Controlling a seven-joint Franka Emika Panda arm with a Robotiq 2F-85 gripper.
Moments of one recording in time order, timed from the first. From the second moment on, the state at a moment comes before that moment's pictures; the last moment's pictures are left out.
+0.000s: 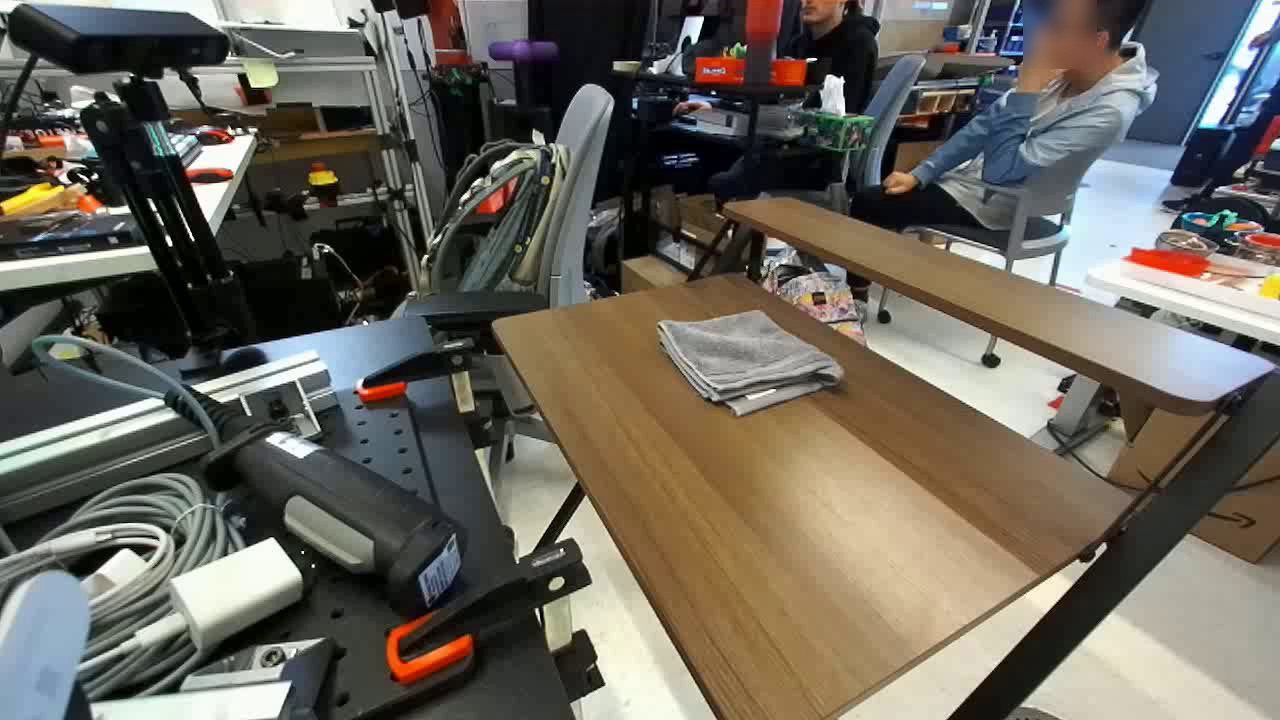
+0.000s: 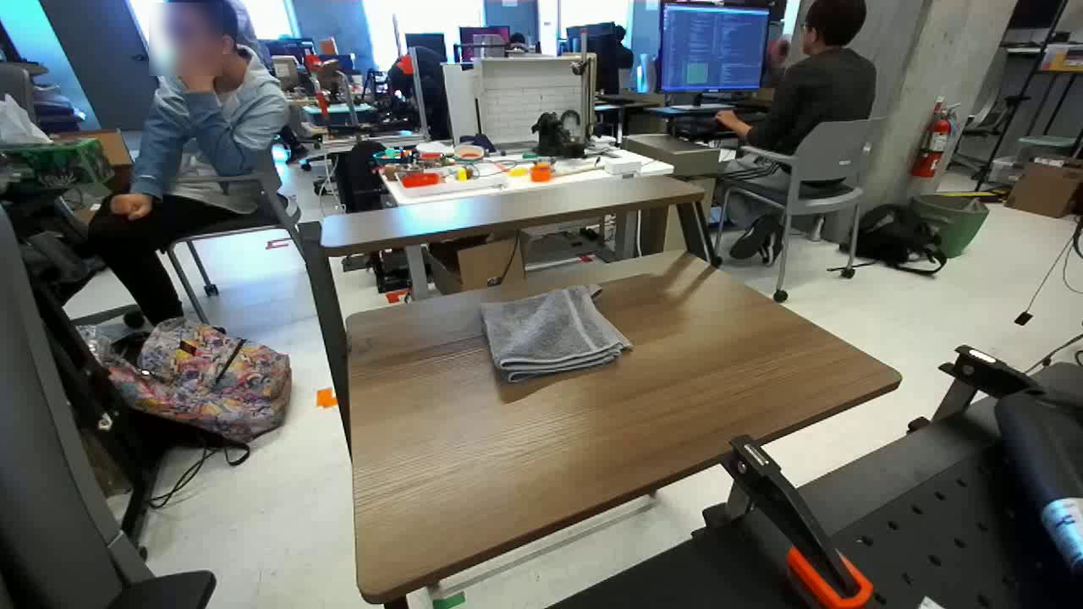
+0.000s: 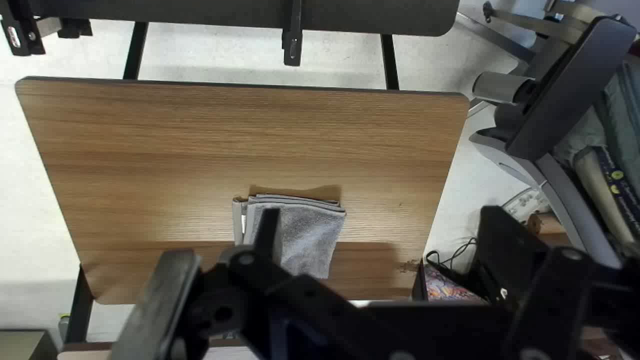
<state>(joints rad) 0.22 -0.66 0.27 -2.80 0.19 2.40 0.22</state>
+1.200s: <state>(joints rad) 0.11 -0.11 0.26 -2.42 0.12 2.55 0.41</state>
